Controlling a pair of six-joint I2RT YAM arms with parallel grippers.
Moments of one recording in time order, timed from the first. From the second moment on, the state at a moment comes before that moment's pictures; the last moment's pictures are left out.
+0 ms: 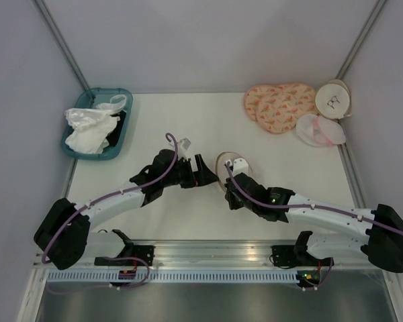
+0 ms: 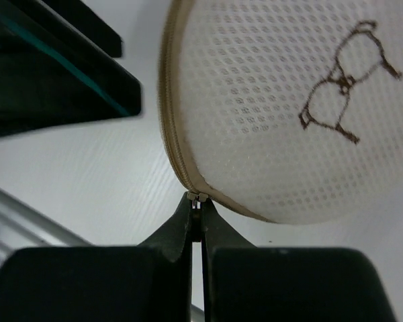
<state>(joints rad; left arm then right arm) -0.66 1.30 0.67 0.14 0.28 -0.78 1.05 1.17 0.72 -0.36 0.38 0.59</state>
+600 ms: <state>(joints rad) -0.78 1.36 0.65 0.25 0.26 -0.92 1.05 1.16 0.69 -0.13 0.03 0.48</state>
